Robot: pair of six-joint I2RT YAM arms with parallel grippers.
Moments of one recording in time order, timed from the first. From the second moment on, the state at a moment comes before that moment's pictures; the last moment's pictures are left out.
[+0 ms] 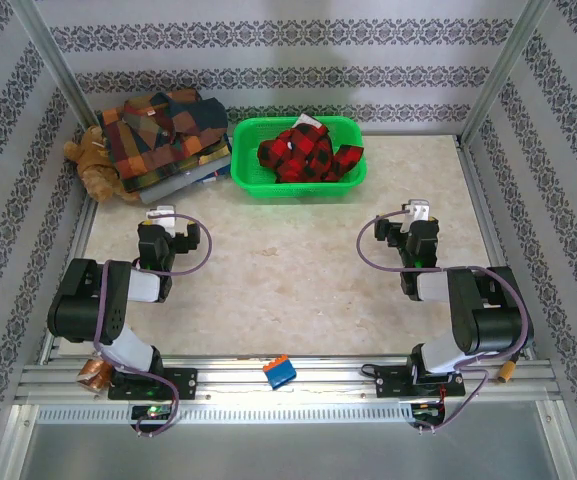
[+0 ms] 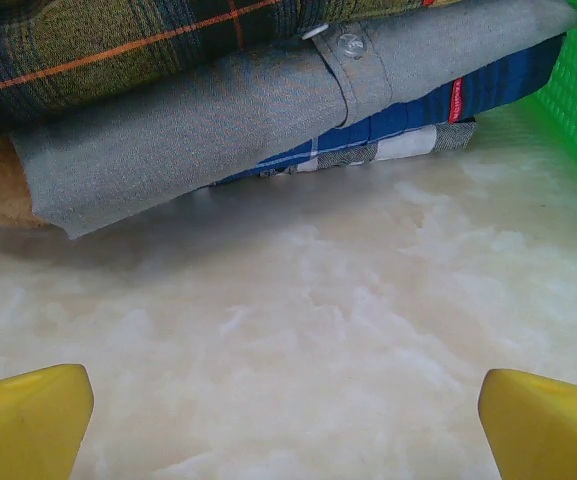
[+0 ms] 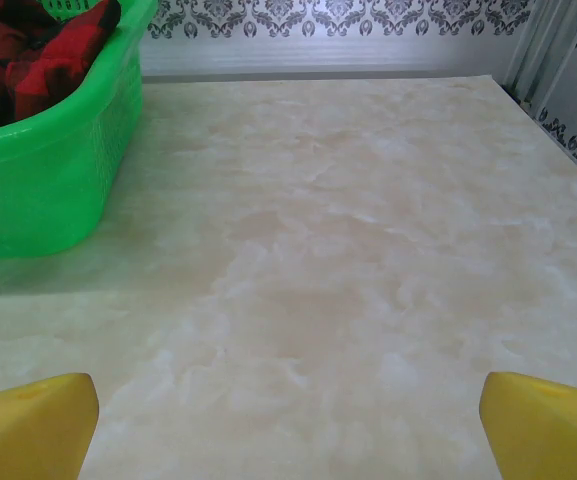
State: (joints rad) left arm 0.00 1.60 0.38 0.86 -0.10 0.00; right arm 0.02 1.51 0.38 0.80 0.09 0.04
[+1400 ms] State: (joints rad) left arm -0.04 1.13 0.43 0.48 -0.07 -0.03; right arm 0.13 1.09 0.38 0.47 0.20 0.08
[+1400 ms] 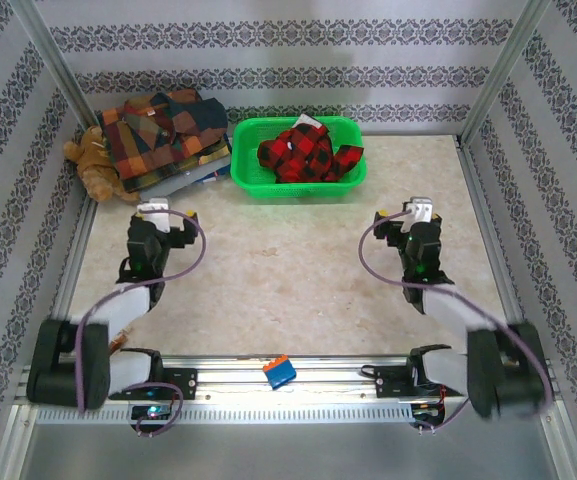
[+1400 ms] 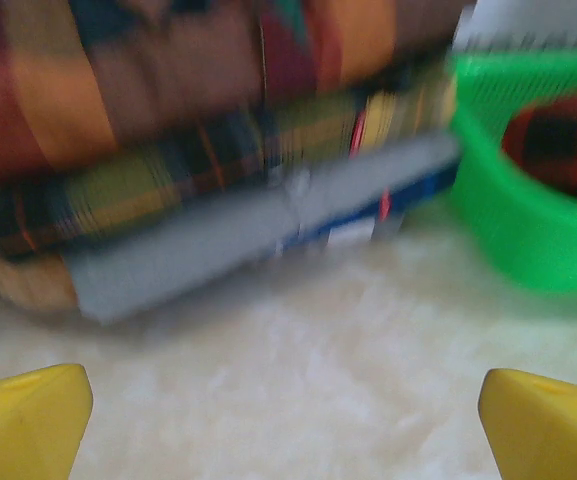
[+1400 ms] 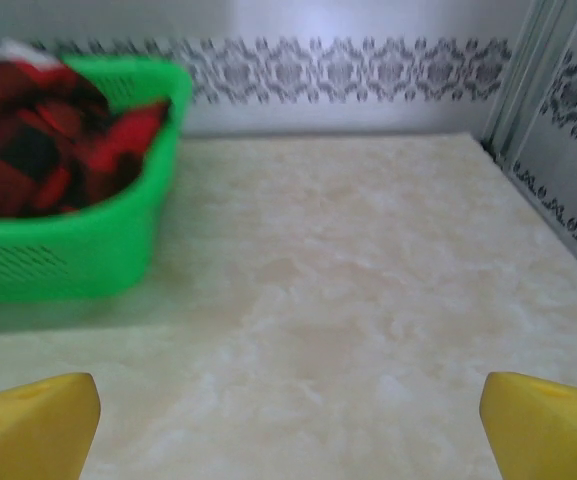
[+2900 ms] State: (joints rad) left arm -0.35 1.25 1.35 -0.93 0.24 -0.33; right arm 0.38 2.36 2.20 -0.71 -0.12 0.43
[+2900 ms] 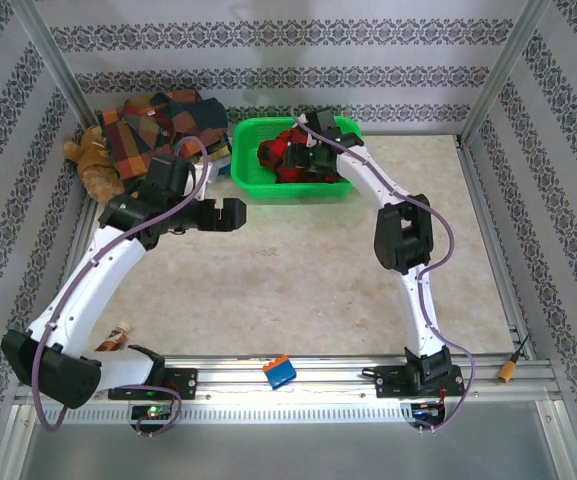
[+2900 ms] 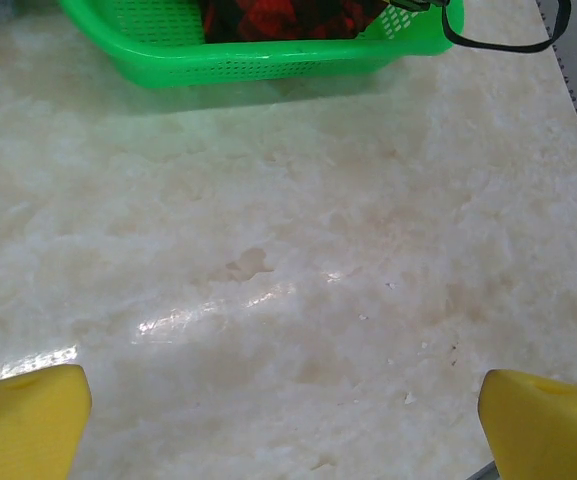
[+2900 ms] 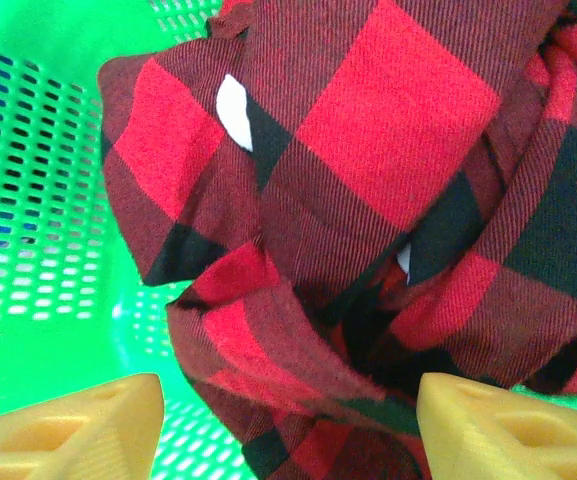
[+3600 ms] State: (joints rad) left arm -0.35 1.16 1.25 -0.93 0.16 -0.36; right arm 0.42 2.42 2.46 -0.68 -0.04 0.42
